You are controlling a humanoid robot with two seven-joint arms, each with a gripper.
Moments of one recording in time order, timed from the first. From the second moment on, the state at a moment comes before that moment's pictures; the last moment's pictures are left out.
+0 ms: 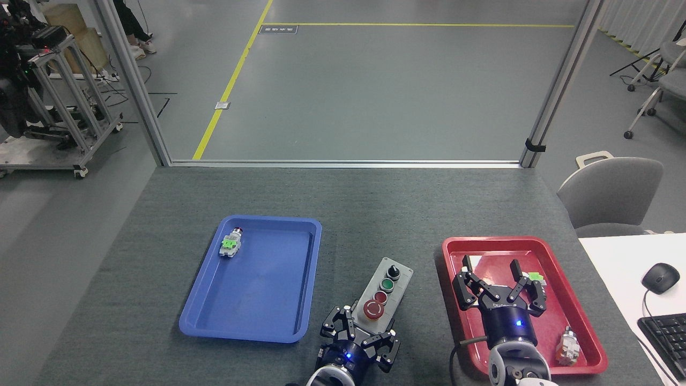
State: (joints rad) left arm -0.37 -0.14 -0.75 -0.93 -1.40 0.26 0.07; right arm -0.16 0.07 -0.15 -1.32 1.50 -0.10 -0.12
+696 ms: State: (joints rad) left arm -0.17 0.07 -0.72 -1.40 -1.38 0.26 0.07; right arm -0.16 0.06 -0.18 -1.33 1.50 -0.09 -0.11
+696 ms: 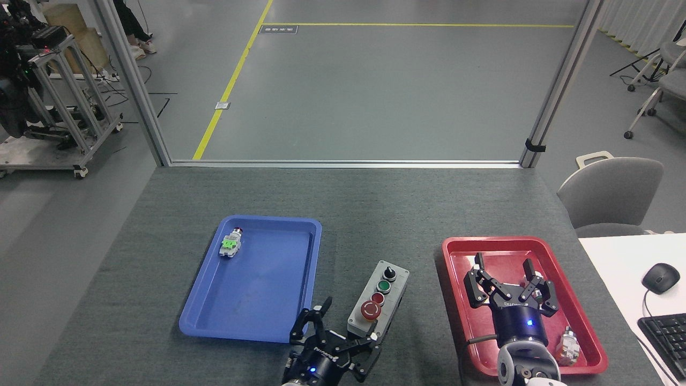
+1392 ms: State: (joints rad) left arm -0.19 0.19 -0.27 -1.45 -1.21 0.11 0.08; right arm -0.20 0.04 0.17 -1.25 1.56 -0.43 -0.12
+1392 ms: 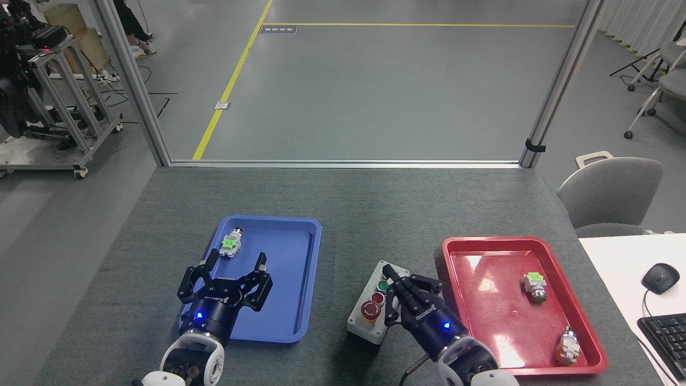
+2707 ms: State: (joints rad) left arm -0.27 0.12 -0.04 -1.33 -1.19 -0.06 0.12; right arm -0.20 0.06 0.12 -1.22 1.55 -0.33 -0.13
